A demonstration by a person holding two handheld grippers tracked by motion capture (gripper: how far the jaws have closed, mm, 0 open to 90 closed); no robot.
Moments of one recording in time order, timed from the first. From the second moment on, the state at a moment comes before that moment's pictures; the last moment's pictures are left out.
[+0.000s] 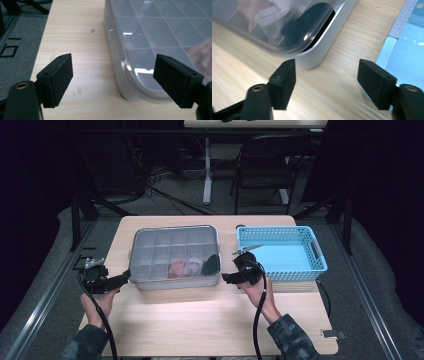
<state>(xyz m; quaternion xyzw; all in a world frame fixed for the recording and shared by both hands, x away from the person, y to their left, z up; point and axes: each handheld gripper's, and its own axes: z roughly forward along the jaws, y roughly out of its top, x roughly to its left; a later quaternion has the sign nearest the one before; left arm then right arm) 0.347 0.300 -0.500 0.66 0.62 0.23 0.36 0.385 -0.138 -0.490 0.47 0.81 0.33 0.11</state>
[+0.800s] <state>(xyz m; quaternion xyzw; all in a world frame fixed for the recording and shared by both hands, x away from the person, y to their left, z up) 0.274 0.257 -0.522 0.75 0.55 0.19 0.33 0.296 -0.246 -0.530 0.51 0.79 0.32 0.13</state>
